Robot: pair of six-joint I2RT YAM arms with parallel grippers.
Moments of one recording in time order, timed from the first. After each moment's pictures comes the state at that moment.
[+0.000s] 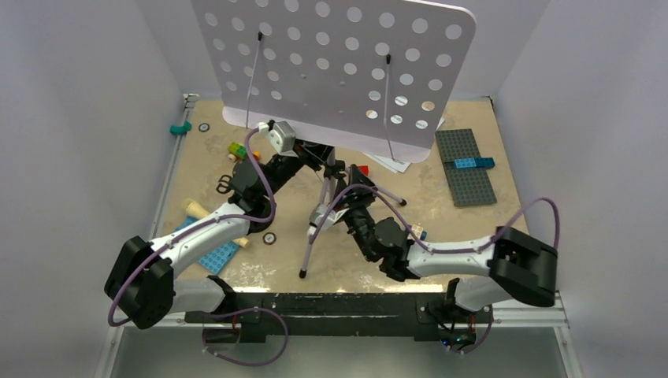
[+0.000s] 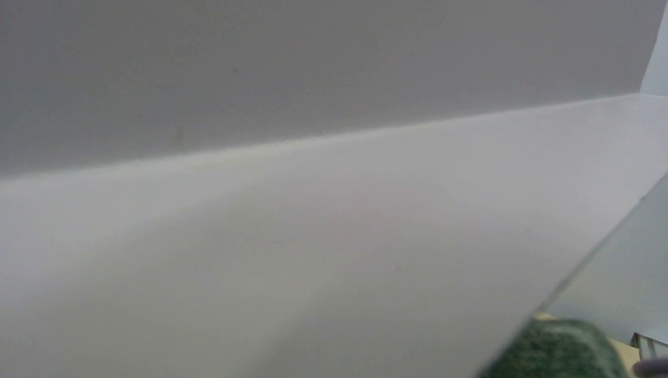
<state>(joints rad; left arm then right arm) -0.65 1.28 0.79 0.97 0.23 -0.18 1.19 1.43 0.55 1.16 0.66 -1.32</state>
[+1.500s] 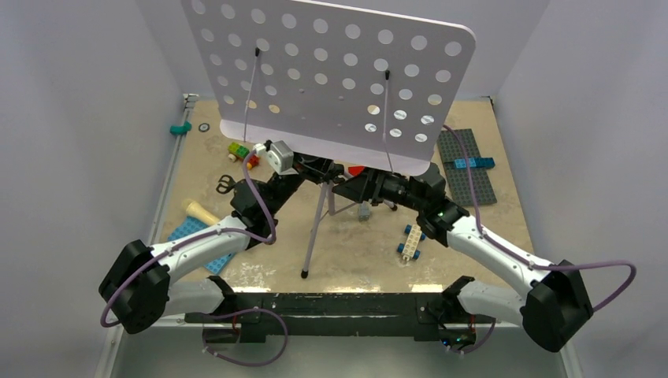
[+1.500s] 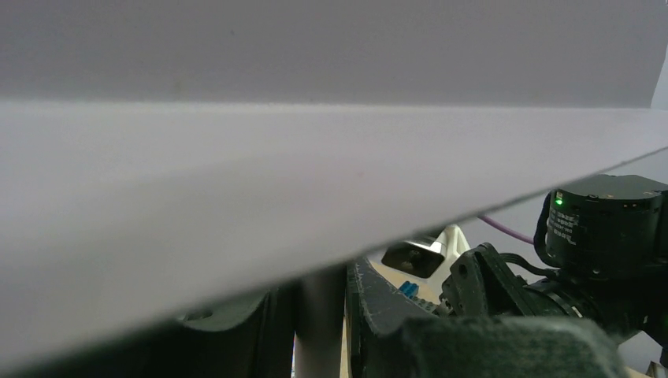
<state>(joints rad) -0.75 1.23 0.67 1.08 0.10 -0.13 0.62 1.09 0.69 0.27 -0.43 0.94</state>
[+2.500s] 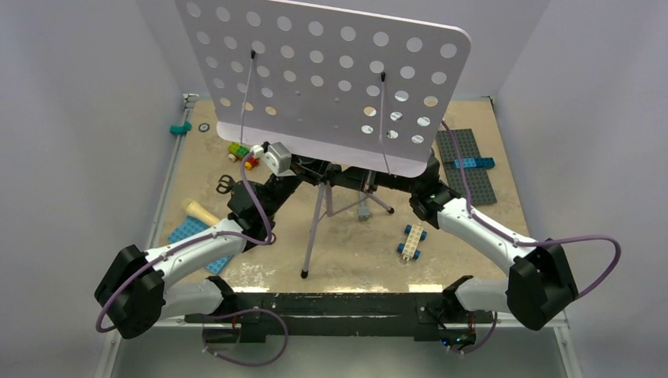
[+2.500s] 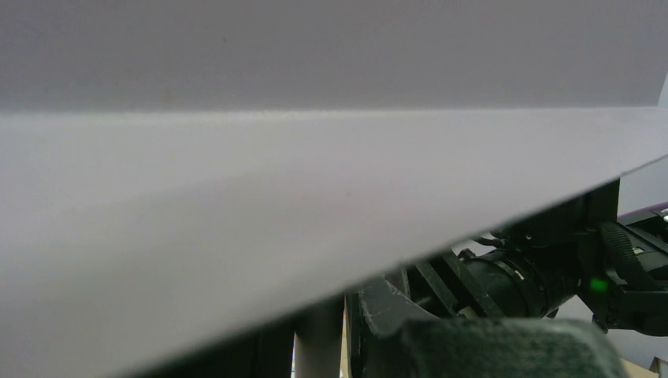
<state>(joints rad) -0.75 1.19 0.65 1.04 0.09 -0.12 0.56 1.27 0.81 0.37 -0.64 1.04</state>
